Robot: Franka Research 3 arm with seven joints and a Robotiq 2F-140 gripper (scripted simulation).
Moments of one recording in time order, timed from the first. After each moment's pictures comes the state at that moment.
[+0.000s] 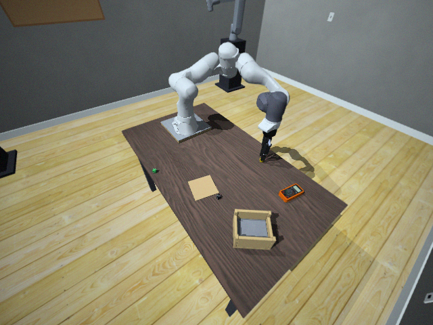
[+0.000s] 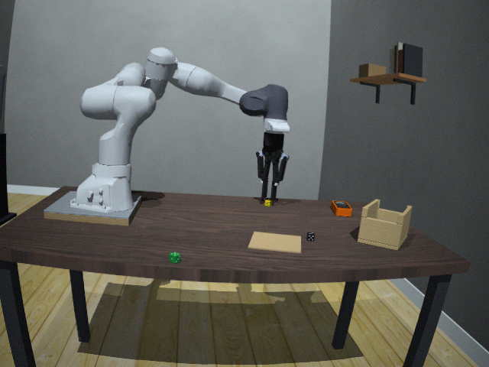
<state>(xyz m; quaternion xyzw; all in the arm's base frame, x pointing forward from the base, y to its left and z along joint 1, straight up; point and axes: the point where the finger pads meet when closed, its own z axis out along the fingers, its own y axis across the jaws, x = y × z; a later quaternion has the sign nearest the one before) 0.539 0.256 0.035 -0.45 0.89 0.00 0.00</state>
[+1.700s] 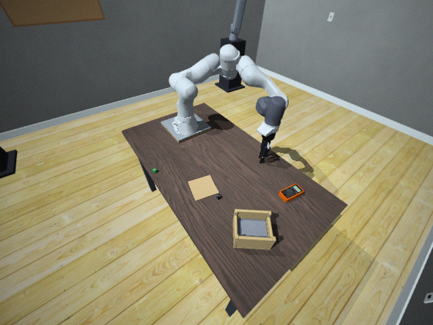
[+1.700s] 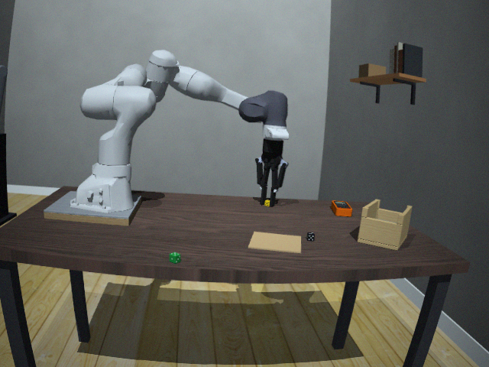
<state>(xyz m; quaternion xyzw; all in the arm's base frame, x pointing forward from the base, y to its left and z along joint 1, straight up) 0.537 0.255 0.010 -0.45 0.89 0.00 0.00</state>
